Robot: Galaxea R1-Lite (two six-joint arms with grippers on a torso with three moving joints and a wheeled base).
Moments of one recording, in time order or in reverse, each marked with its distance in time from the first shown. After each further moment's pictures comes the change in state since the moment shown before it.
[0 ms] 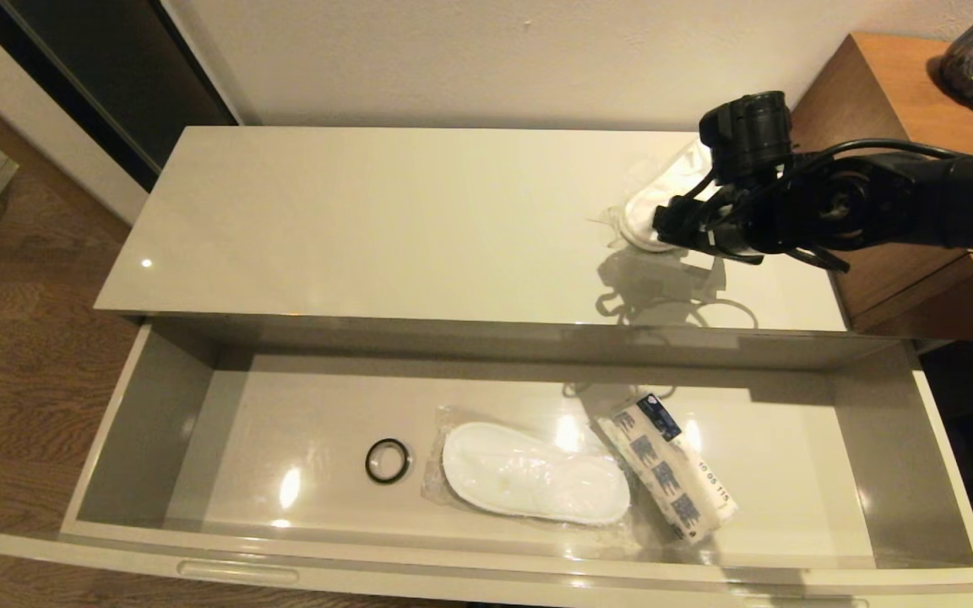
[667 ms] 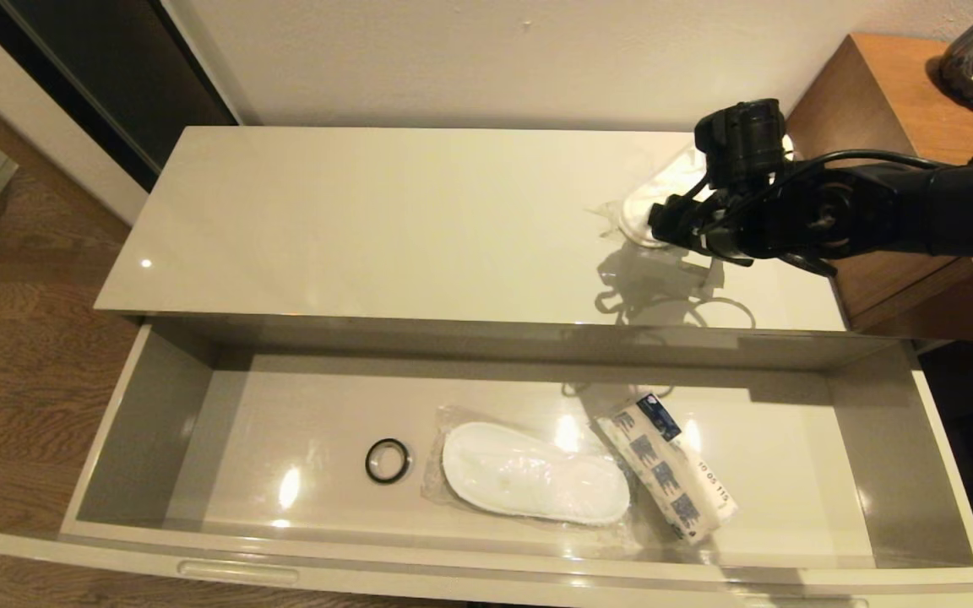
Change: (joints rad) left arm 0.000 0.000 0.000 0.000 0.001 0.000; right arm -0.003 0.021 0.010 -0.058 0.008 0.025
